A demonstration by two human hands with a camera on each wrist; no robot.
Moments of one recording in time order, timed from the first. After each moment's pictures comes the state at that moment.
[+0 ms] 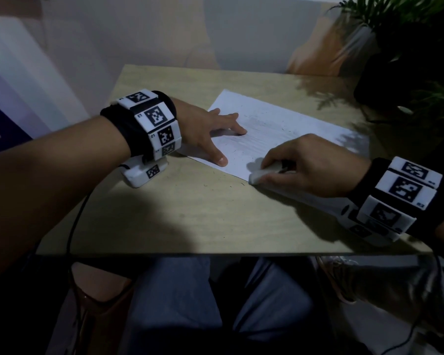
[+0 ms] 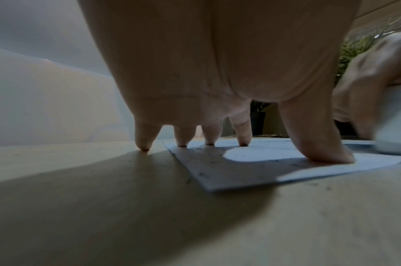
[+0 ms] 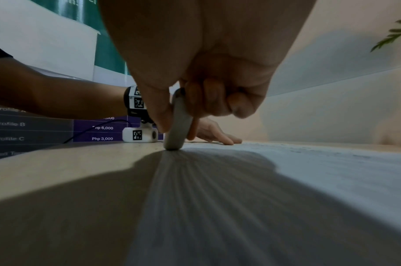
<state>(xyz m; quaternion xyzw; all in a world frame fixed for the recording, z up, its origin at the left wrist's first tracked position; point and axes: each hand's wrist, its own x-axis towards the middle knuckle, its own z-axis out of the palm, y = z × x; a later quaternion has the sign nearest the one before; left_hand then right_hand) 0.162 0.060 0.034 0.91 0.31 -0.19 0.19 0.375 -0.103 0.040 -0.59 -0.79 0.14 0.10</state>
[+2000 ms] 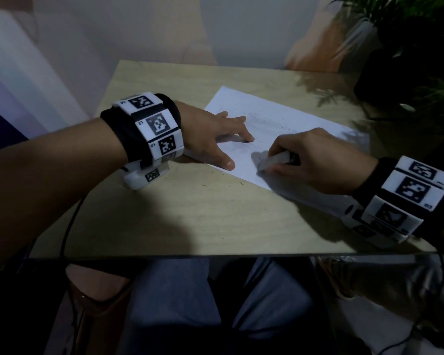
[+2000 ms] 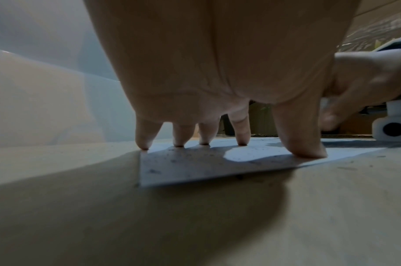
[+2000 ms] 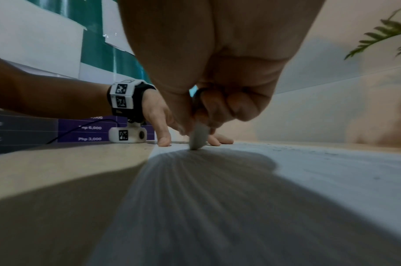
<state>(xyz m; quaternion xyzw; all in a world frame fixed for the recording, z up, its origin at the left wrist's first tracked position) 0.170 0.049 0.038 0.92 0.29 -0.21 0.18 0.382 -0.101 0.036 -0.62 -0.78 0.10 0.10</state>
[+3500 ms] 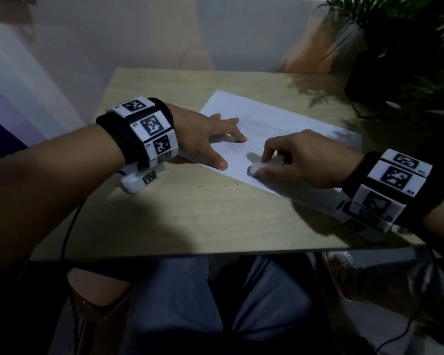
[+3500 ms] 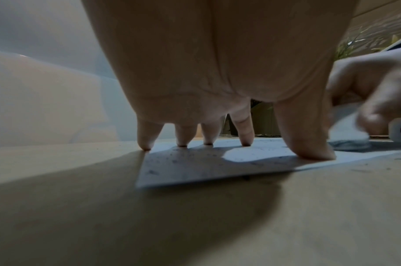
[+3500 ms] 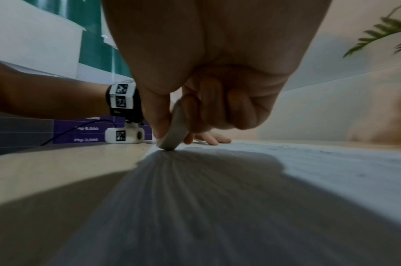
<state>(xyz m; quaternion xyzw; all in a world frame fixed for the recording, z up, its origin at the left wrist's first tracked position) 0.169 0.049 0.040 0.91 0.29 -0.20 0.22 0.382 -0.101 0.035 -0.63 -0.76 0.12 0.08</state>
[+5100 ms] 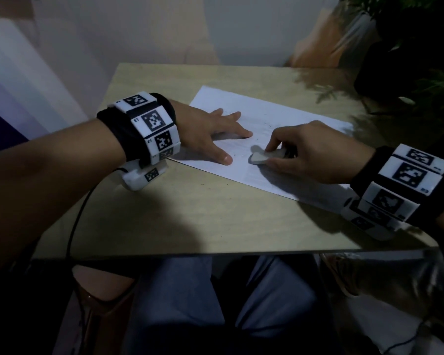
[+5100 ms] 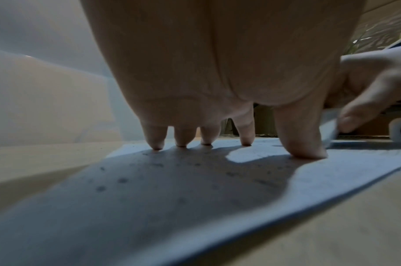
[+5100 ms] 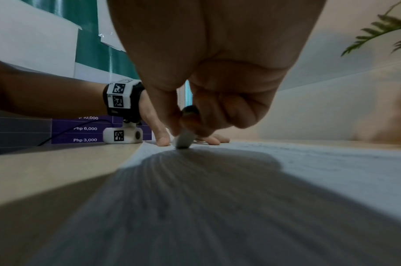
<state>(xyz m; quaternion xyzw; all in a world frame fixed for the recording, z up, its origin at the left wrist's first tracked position) 0.171 0.049 0.044 0.91 0.28 -0.24 0.20 0.383 -0.096 0.038 -0.63 -0.76 0.11 0.10</state>
